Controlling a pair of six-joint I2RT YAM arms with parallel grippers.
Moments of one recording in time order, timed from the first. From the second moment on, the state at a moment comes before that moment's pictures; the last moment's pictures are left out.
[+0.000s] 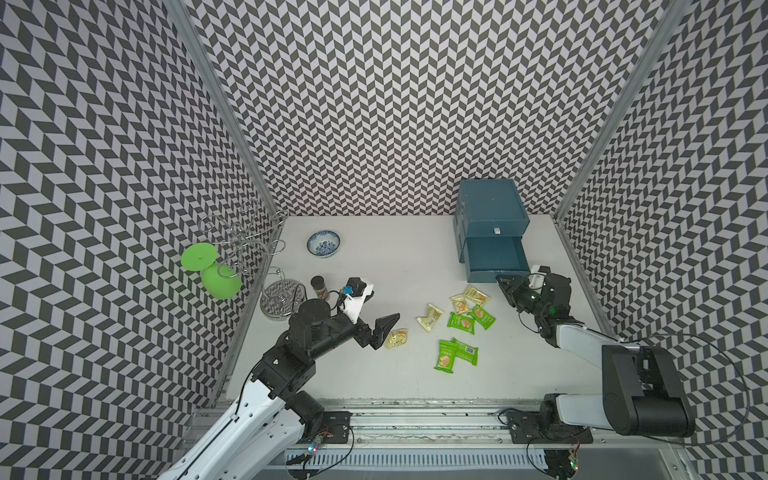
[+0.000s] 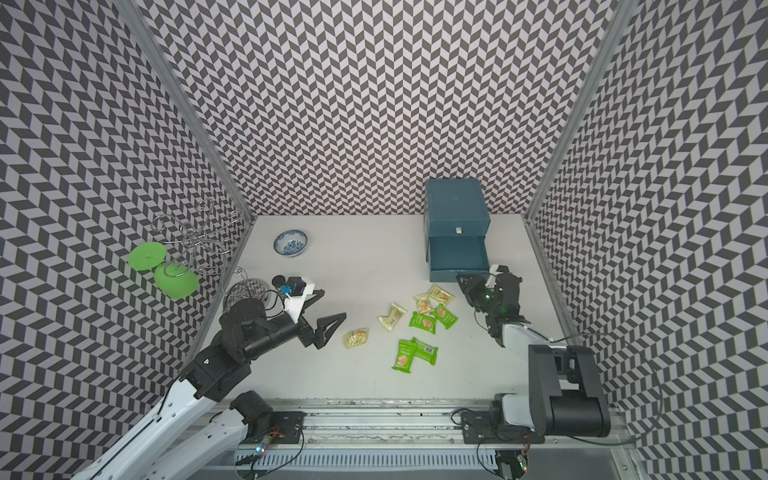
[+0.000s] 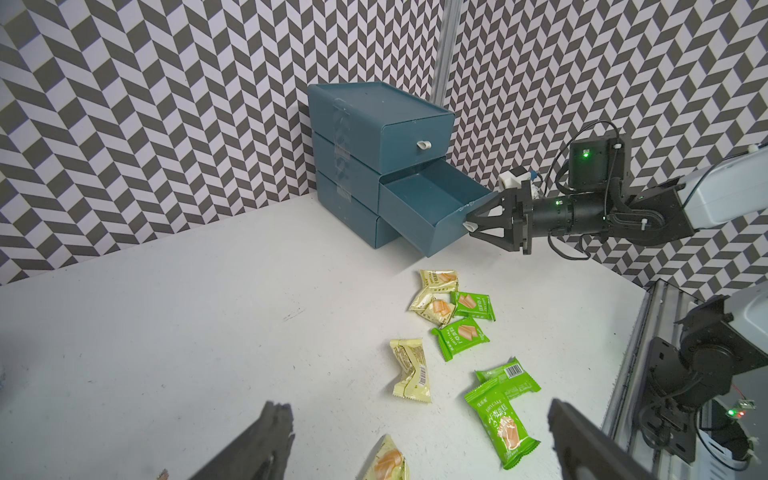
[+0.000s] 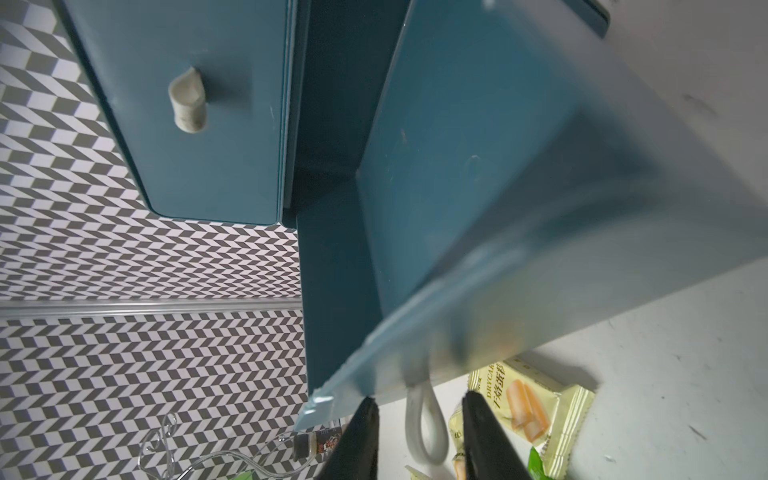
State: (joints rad) left arm -0.60 0.62 0.65 -0.28 0.27 -0.08; right arm -0.04 1.36 0.46 0.47 -0.50 1.05
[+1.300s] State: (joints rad) left arm -0.60 0.57 0.65 -0.28 0.22 -0.08; right arm 0.84 1.34 0.81 -0.26 0.19 0.95
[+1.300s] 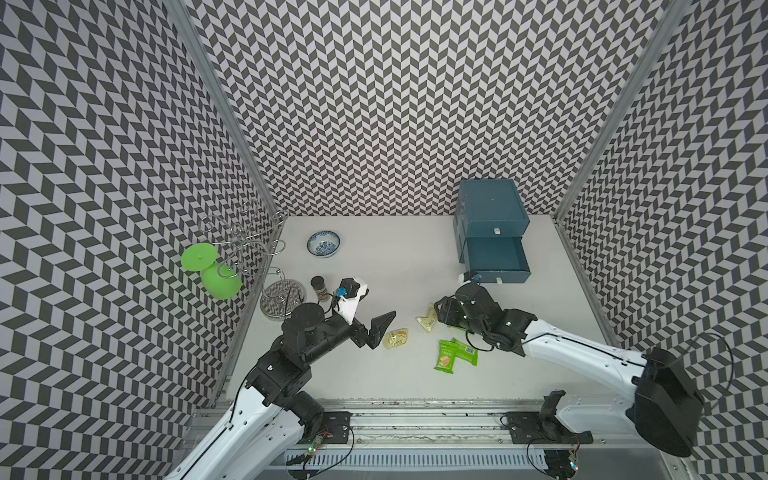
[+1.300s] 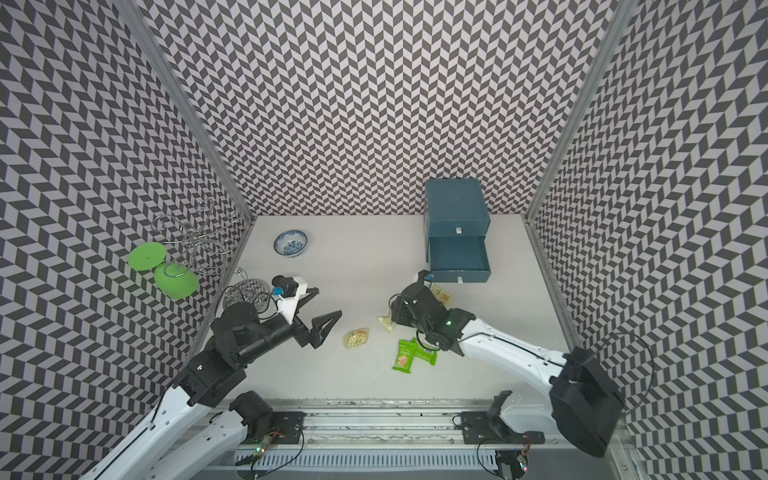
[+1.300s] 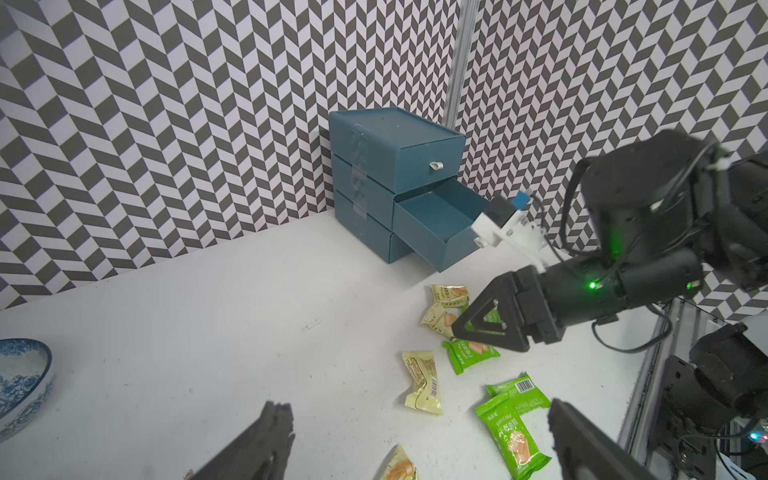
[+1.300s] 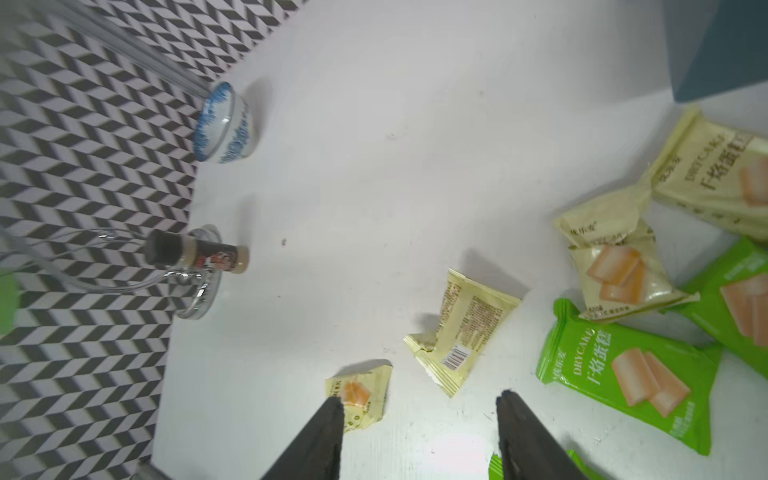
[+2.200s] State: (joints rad) left arm -0.60 0.57 0.65 -0.28 0.21 -0.08; right arm 0.90 1.79 1.02 -0.29 0.32 1.11
